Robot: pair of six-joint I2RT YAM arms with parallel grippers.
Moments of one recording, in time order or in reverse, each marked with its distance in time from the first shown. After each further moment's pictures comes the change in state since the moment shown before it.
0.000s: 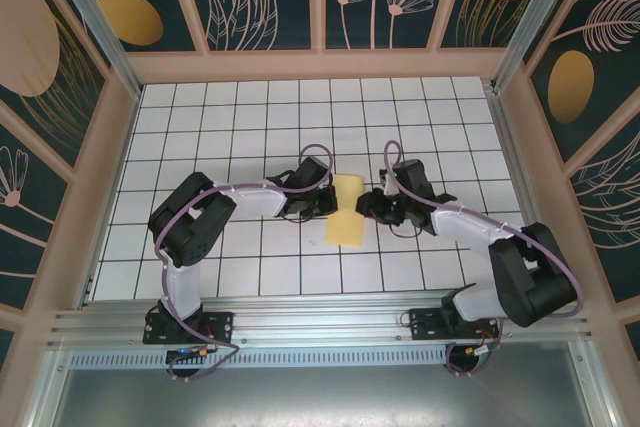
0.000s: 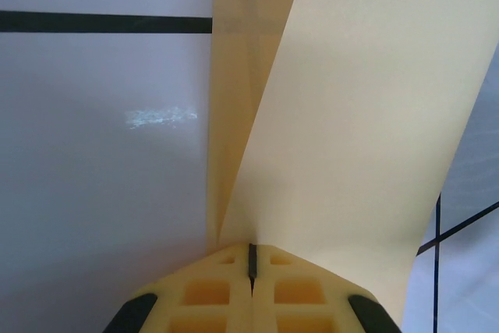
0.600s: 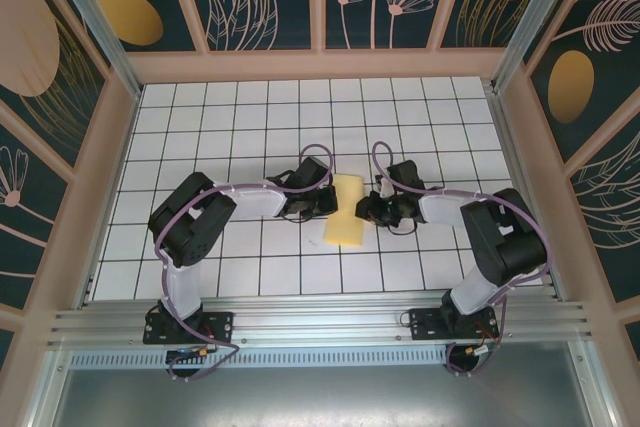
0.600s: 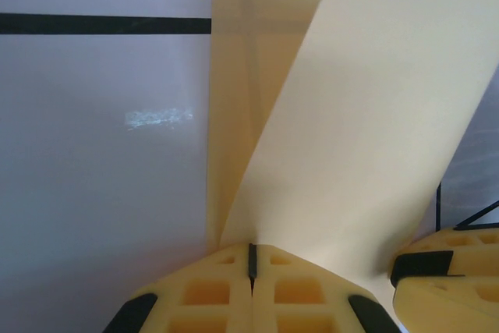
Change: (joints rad) left arm 0.000 0.000 0.000 0.001 0.000 0.007; right arm -0.029 0.227 0.038 0.008 -0.031 -0.072
